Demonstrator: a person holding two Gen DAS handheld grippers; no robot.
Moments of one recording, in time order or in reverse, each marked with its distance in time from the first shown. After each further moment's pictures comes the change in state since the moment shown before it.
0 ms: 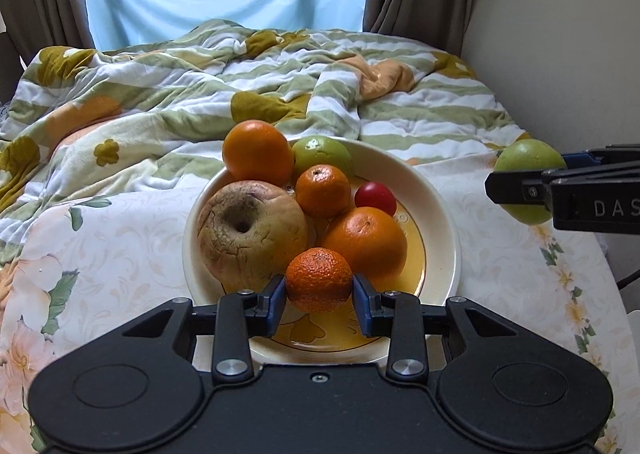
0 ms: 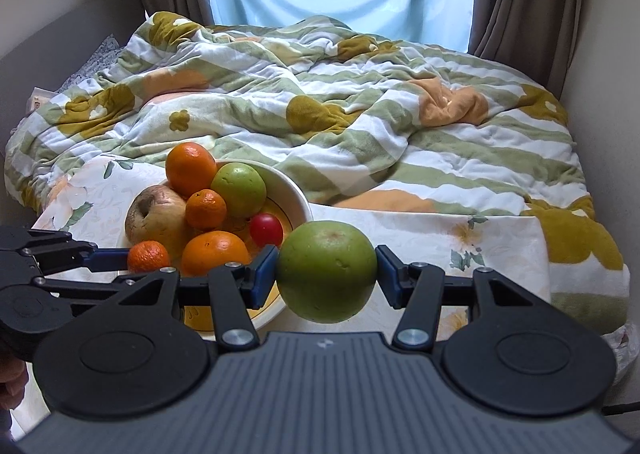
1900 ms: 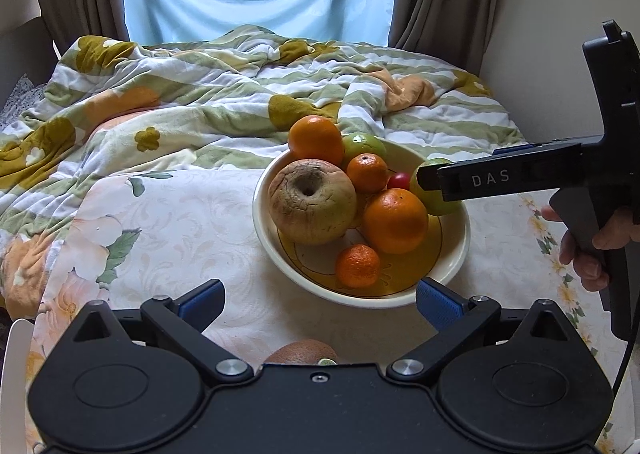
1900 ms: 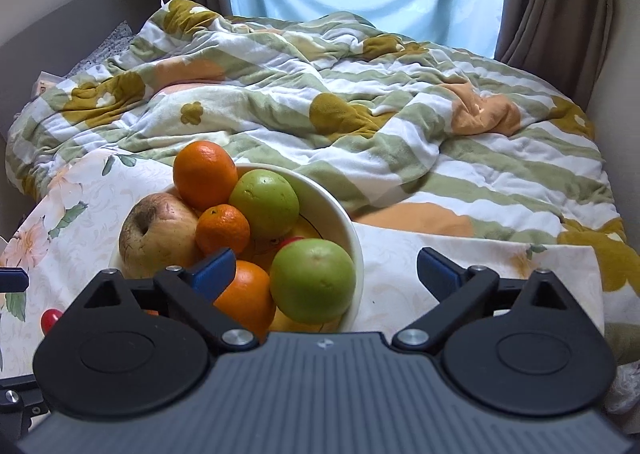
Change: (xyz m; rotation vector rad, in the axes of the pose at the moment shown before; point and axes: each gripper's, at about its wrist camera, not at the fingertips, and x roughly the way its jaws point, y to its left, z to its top) left arm -0.062 0.024 -0.032 -0.073 -0.040 0.033; right arm 0.051 0.031 0.011 -0.049 -0.003 0.026
